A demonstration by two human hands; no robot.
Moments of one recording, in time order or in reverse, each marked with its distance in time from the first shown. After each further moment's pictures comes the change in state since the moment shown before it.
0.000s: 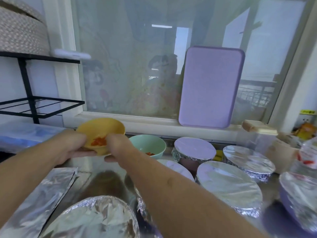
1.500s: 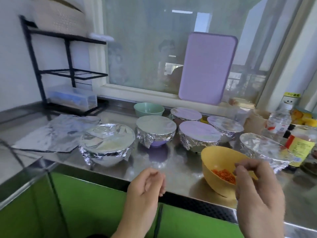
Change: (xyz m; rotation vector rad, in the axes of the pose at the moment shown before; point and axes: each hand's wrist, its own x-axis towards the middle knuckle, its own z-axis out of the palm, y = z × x) left_hand -0.362 -0.192 0.166 -0.249 -0.126 0.459; right_hand -0.439 0.180 -0.152 -0.073 0.951 -0.519
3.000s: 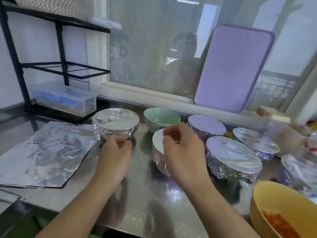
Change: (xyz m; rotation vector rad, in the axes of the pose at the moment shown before) left_hand 0.216 0.006 -0.129 0.338 0.356 -0.240; right_hand 0.066 -0.054 0.266 -0.125 -0.487 0.061
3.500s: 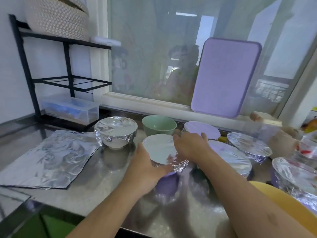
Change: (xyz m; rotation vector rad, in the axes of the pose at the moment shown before) left_hand -0.051 0.017 0.042 0.124 -0.343 0.286; right_hand 0.080 0.041 -0.041 -0.940 -0.356 0.099
